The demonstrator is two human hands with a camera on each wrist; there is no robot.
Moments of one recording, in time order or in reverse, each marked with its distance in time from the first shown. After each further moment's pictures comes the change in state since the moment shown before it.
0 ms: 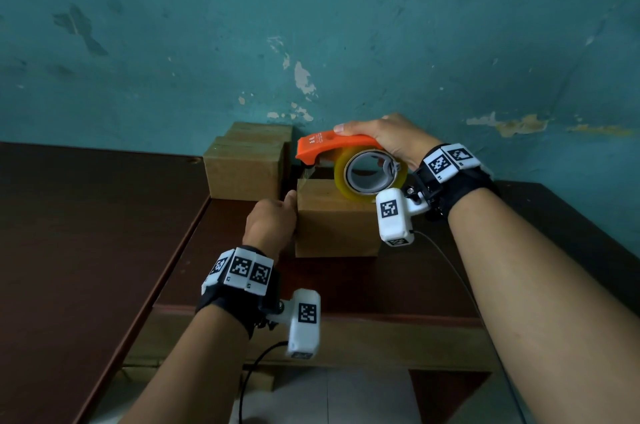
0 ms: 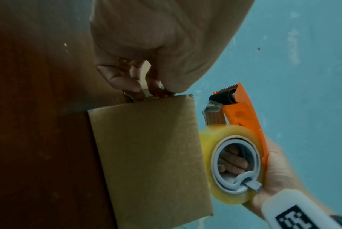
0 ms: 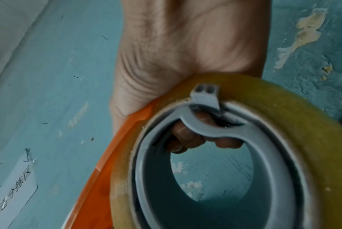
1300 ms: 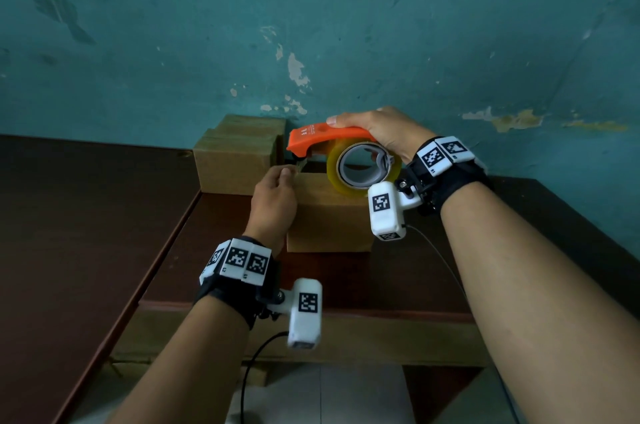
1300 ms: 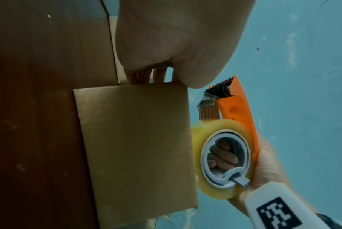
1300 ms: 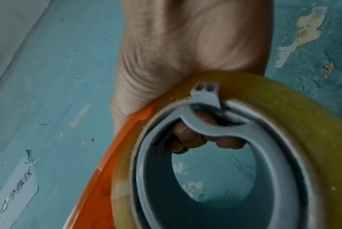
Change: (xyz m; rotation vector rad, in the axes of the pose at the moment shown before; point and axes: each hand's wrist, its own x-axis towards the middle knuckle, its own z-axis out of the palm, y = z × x) left_hand -0.006 0.018 0.010 -0.472 -0.005 0.133; right_hand -0.002 -0.002 0.002 0.009 0.025 0.033
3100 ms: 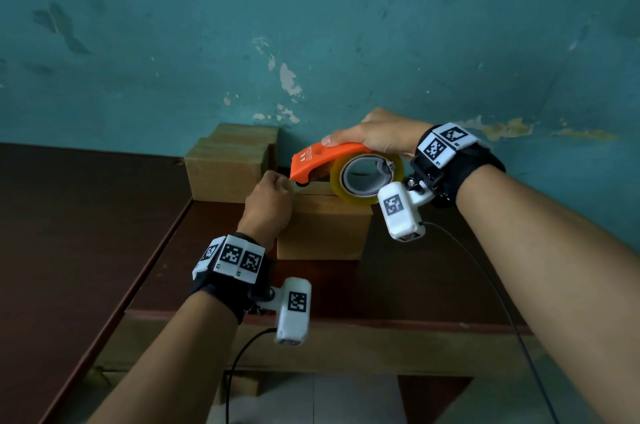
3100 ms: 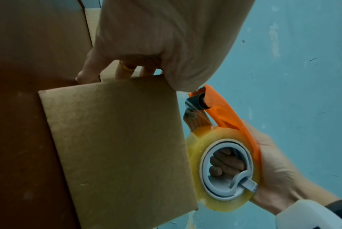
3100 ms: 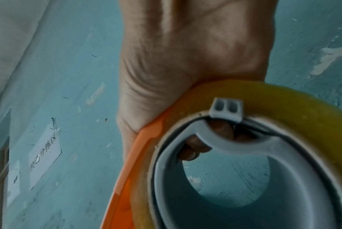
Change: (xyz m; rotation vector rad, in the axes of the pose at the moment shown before) left_hand 0.013 0.009 0.007 0.377 -0.038 0.017; right_hand 0.013 -0.005 -0.029 -0.373 -0.099 -0.068
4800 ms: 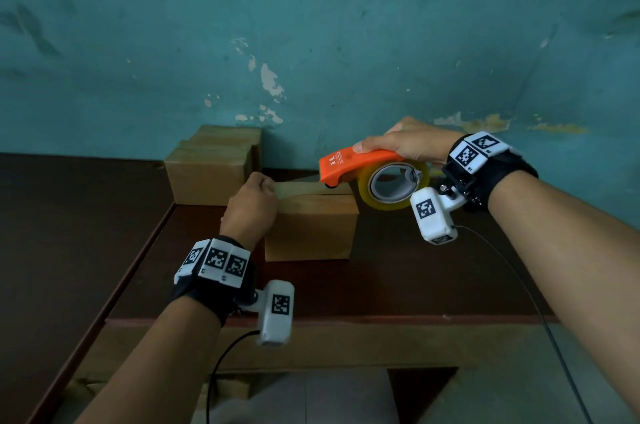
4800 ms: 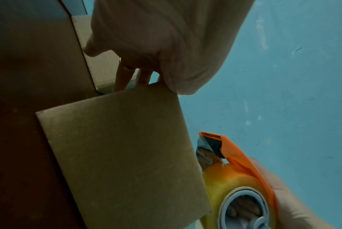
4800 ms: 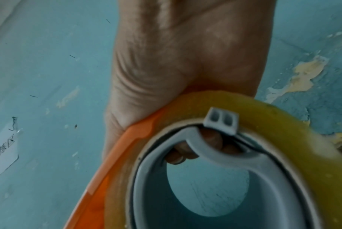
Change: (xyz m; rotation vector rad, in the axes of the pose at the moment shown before) left_hand -0.007 0.003 -0.002 0.144 -0.022 -0.026; right_hand -0.029 0.060 -0.032 -0.004 0.002 0.067
